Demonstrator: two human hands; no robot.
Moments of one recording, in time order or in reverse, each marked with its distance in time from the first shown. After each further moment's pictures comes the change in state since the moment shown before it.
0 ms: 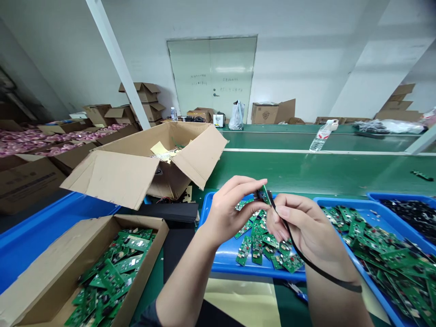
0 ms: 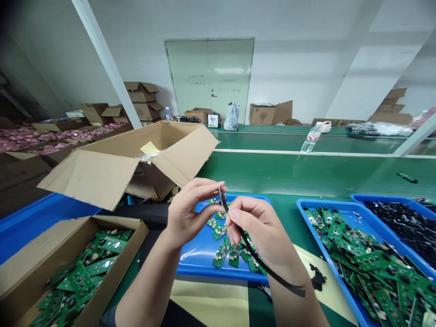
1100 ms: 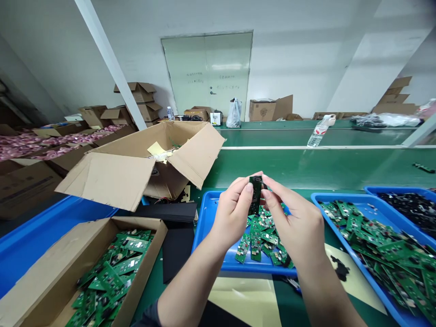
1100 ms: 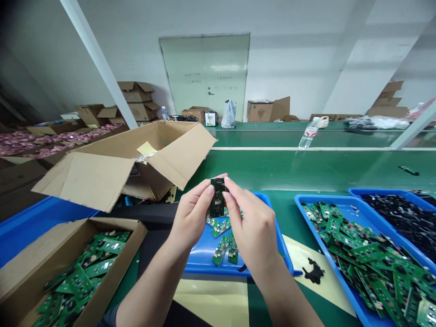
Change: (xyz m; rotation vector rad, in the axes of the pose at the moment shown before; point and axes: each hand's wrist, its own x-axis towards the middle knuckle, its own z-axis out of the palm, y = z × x) left_hand 0.000 0.013 0.024 -0.392 0.084 -0.629; right_hand 0.002 0.015 0.010 -1.214 0.497 -0.706
